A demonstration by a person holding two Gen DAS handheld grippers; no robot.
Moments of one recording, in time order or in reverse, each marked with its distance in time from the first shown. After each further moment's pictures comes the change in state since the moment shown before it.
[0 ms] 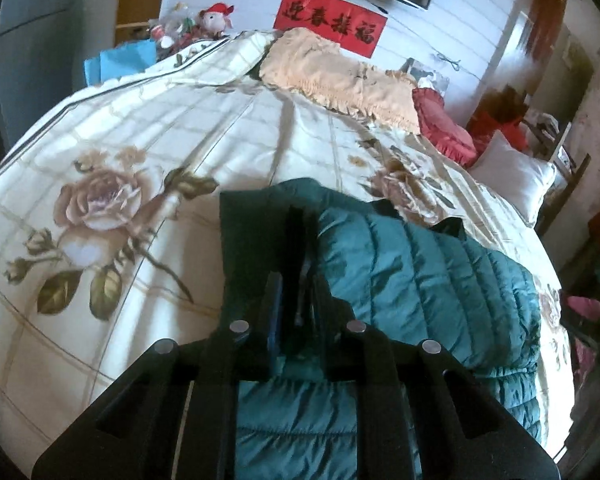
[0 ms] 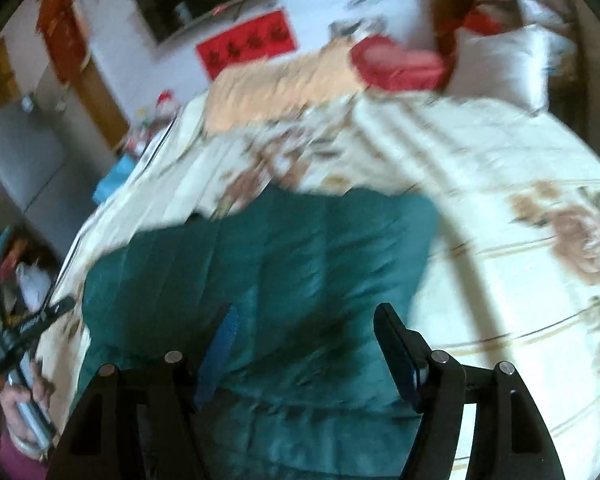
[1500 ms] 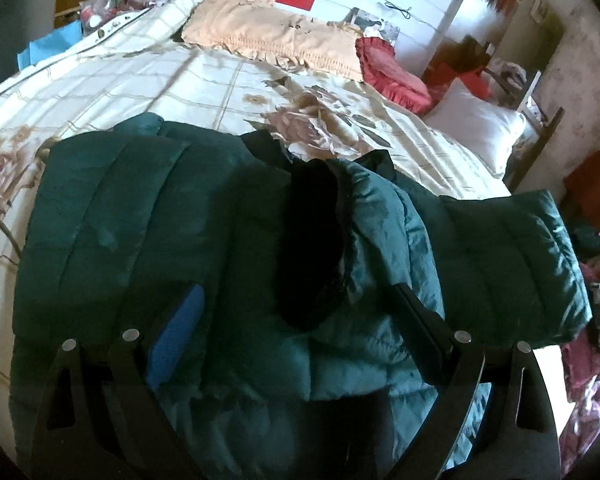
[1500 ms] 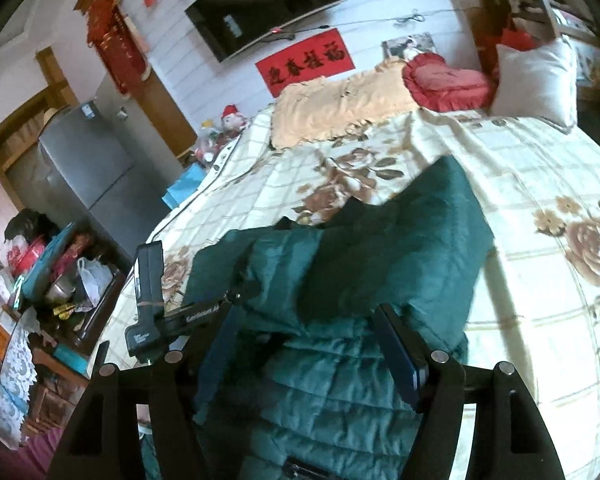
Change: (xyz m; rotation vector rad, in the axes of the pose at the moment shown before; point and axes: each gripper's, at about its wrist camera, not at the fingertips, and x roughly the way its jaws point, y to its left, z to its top) left arm 0.073 -0.151 -0.035 0.084 0.119 -0.104; right arm -0.073 0.026 -0.018 -0.063 0.009 0.255
